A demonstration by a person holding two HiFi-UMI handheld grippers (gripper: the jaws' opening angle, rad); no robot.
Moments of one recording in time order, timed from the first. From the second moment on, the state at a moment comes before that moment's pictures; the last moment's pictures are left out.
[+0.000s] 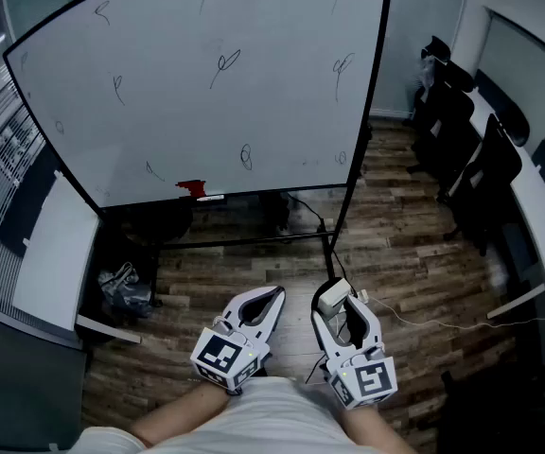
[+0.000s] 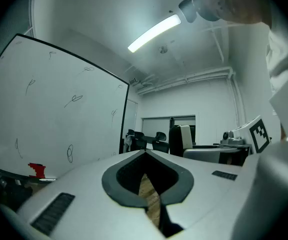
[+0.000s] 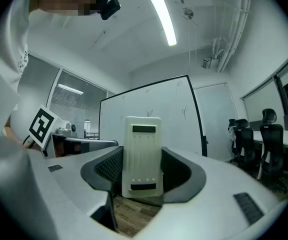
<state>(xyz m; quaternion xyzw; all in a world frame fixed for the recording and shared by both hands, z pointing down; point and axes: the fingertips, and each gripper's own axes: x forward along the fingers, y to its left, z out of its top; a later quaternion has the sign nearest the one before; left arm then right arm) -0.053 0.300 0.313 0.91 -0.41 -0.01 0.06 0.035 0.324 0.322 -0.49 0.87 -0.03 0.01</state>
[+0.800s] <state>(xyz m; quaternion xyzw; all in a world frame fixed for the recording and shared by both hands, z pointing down) -0.081 0.133 0.303 0.96 -0.28 -0.07 0.07 -0.007 0.158 0.327 -0.55 0.84 -0.04 0.02</state>
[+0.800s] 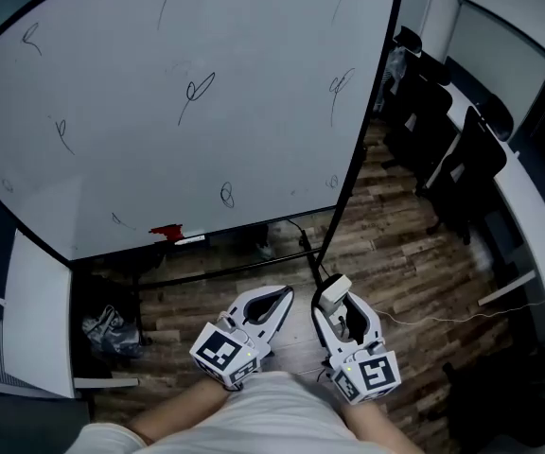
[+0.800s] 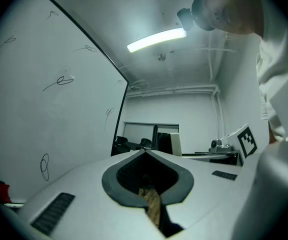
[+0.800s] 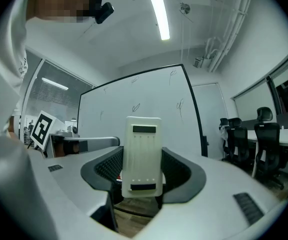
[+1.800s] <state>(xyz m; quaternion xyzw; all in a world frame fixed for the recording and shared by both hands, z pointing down) -0.060 -0.003 0.323 0.97 -0.24 -0.03 0.08 0.002 0.008 0.357 -0.55 0.83 -0.09 0.02</state>
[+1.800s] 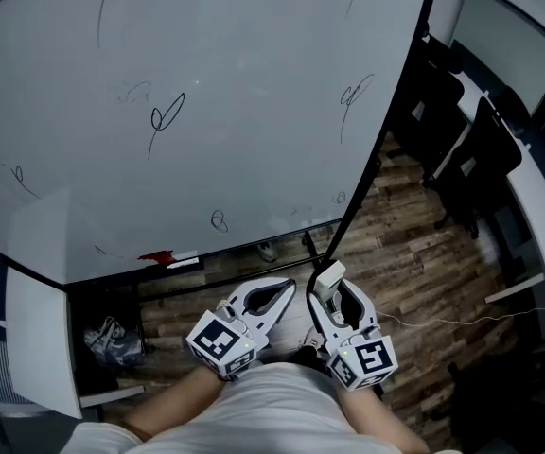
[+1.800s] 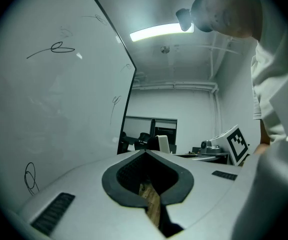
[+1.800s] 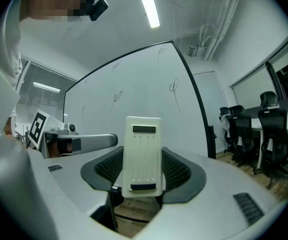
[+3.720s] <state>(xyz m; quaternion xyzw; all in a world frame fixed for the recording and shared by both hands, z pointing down) 0.035 -0.208 0.440 0.93 -0.33 0.02 0.18 0.112 -0.237 0.523 -0.51 0.81 -0.29 -0.01</state>
